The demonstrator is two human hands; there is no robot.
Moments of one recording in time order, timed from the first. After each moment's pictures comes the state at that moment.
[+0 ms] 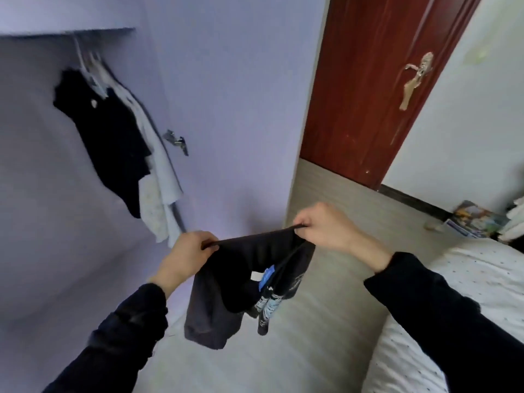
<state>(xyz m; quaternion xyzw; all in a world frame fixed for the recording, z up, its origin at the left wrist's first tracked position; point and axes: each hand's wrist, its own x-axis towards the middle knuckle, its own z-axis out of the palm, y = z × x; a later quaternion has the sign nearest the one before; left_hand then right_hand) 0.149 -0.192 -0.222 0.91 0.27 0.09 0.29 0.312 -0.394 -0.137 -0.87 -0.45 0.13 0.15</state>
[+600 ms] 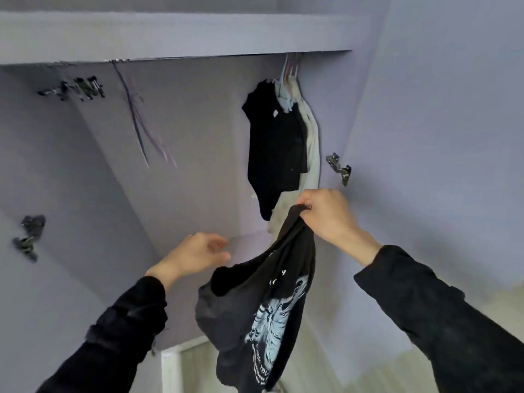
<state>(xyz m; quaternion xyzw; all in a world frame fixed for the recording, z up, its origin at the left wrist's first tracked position) -0.031 -0.031 -0.209 0.80 0.50 0.05 0.31 0.216 -0.107 -0.142 -0.73 -0.63 0.09 0.24</state>
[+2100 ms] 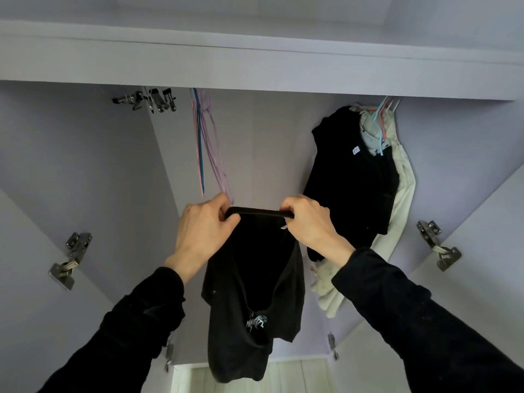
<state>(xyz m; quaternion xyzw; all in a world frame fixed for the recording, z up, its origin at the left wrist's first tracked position) -0.067 0.099 -0.149 0.72 0.61 0.33 0.07 0.127 0.115 -0.146 -0.66 -0.72 0.10 0.15</state>
